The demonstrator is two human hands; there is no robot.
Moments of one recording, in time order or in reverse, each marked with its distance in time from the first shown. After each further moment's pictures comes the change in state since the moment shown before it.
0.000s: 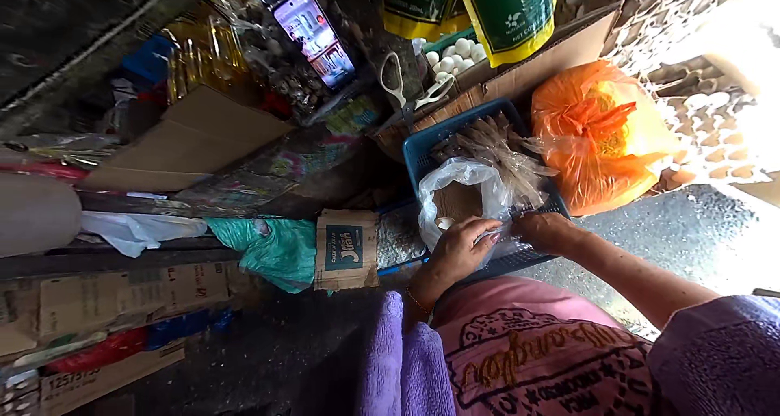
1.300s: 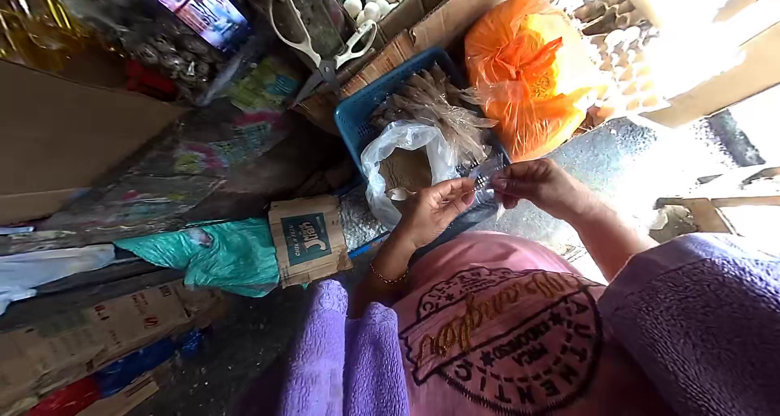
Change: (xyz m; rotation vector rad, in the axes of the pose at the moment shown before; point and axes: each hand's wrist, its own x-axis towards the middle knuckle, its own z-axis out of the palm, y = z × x) left_hand 0.007 0.035 0.005 -0.479 -0.202 -0.165; right_hand -0.084 0.001 0.016 1.338 0.567 -0.212
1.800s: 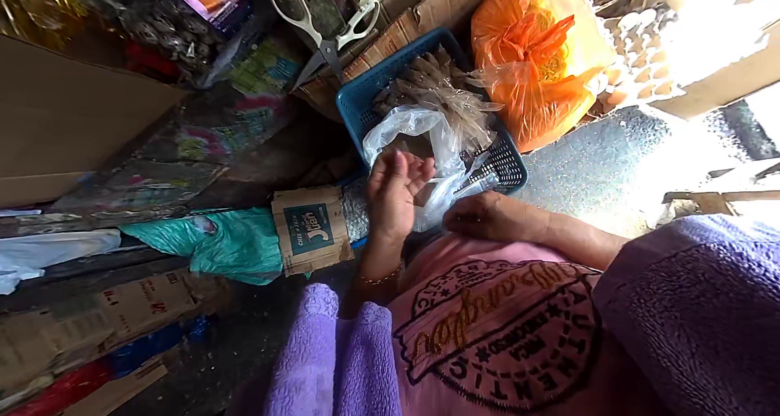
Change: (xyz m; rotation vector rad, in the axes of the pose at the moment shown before) left_hand -0.017 0.005 -0.010 -0.490 0.548 0.156; right_hand 0.003 0.006 0.068 -0.529 -0.369 -0.229
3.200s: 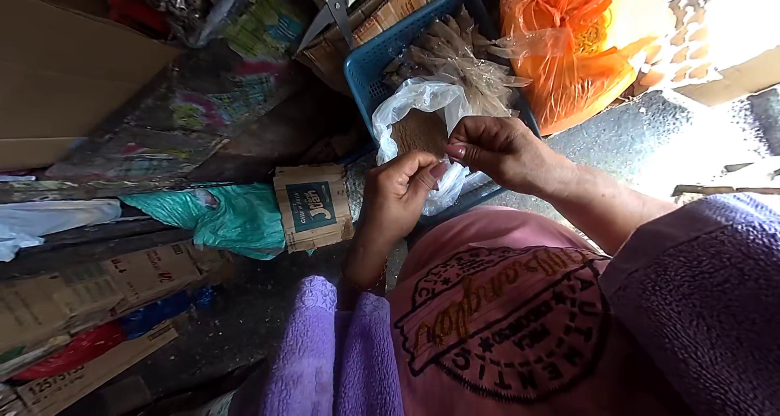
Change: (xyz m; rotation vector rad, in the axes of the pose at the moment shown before) left_hand -0.015 0.034 -0.026 0.805 -0.273 0.303; right_hand 0.047 -0.036 -0.033 0.228 0.291 -0.146
